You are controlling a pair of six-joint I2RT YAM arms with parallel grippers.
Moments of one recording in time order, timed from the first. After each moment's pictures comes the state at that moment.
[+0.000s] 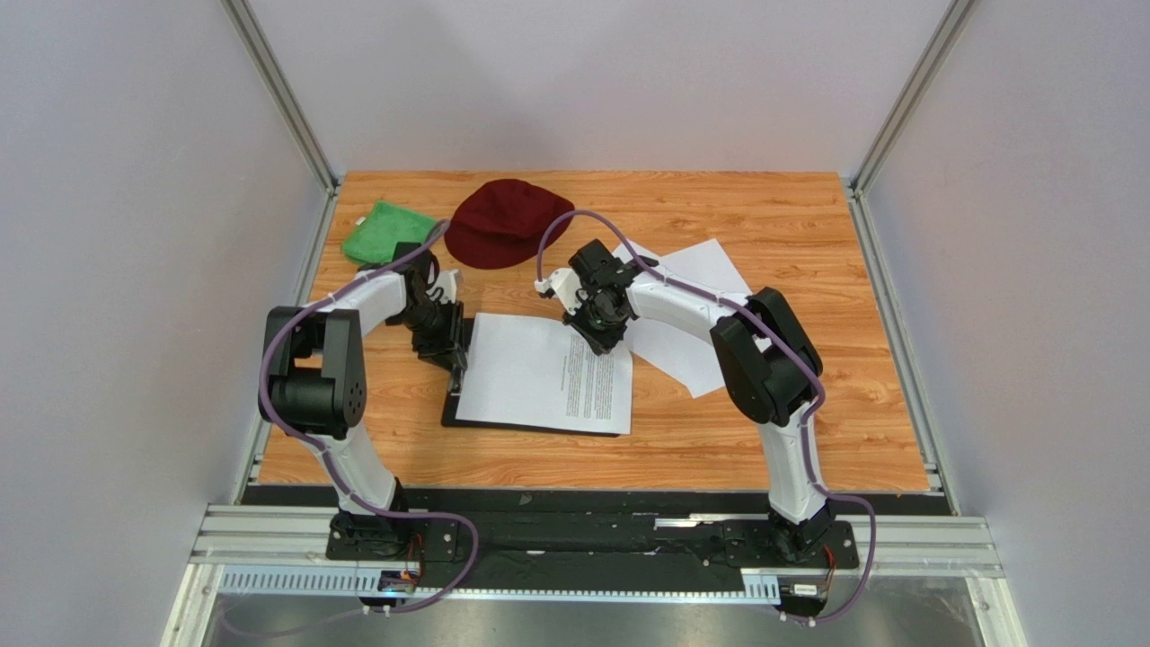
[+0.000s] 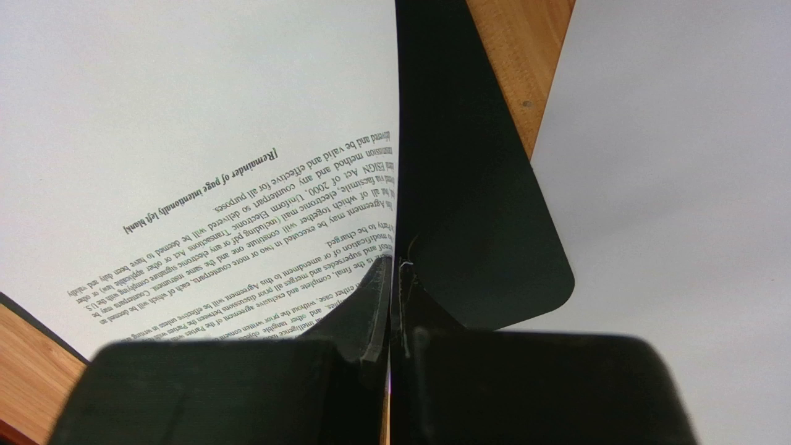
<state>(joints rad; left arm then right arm) -0.06 1.77 1.10 -0.72 0.30 -0.04 0.69 2.09 1.55 -0.67 -0.17 -0.31</state>
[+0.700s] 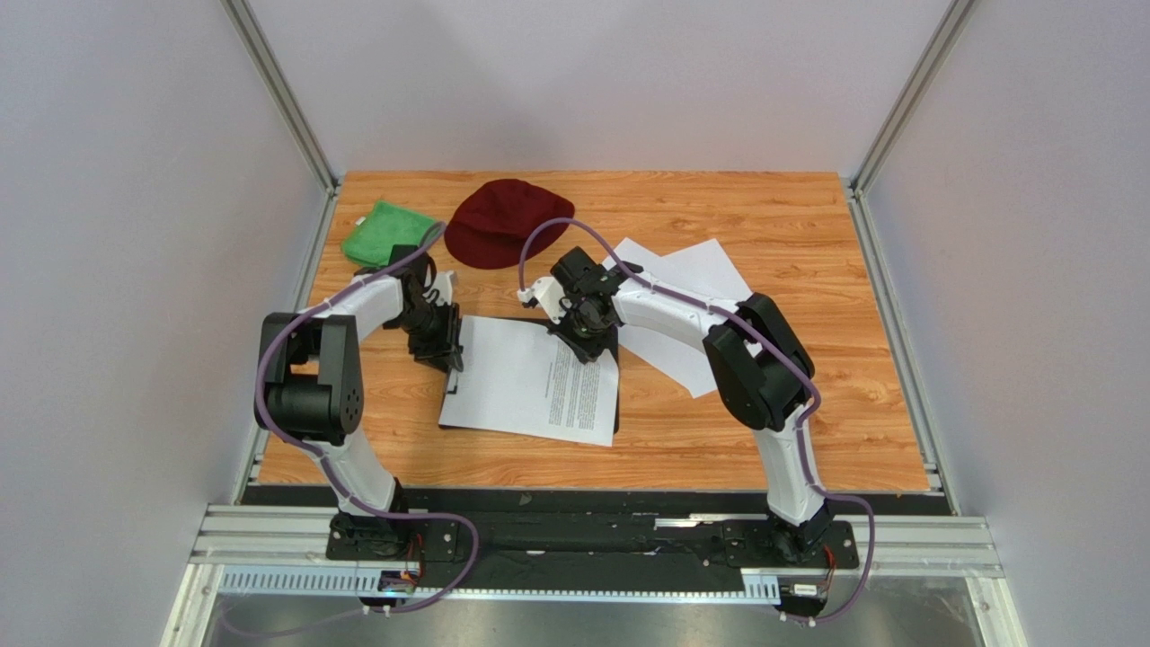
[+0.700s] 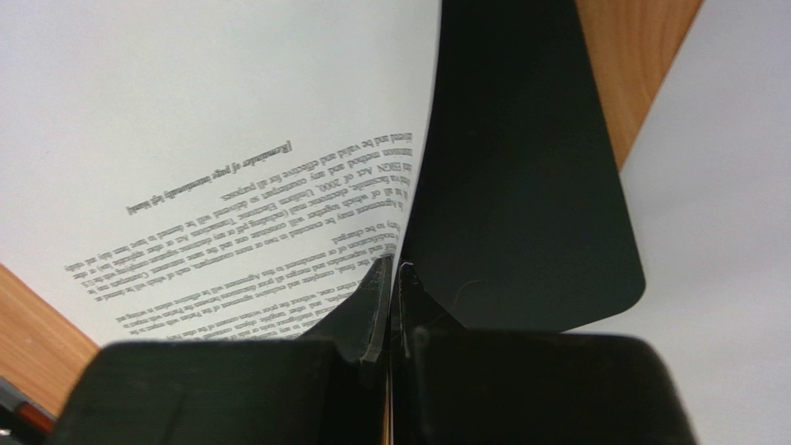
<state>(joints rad) -0.05 1.74 1.07 -0.70 0.27 -0.06 0.75 2.09 1.58 -0.69 -0.17 -0.29</state>
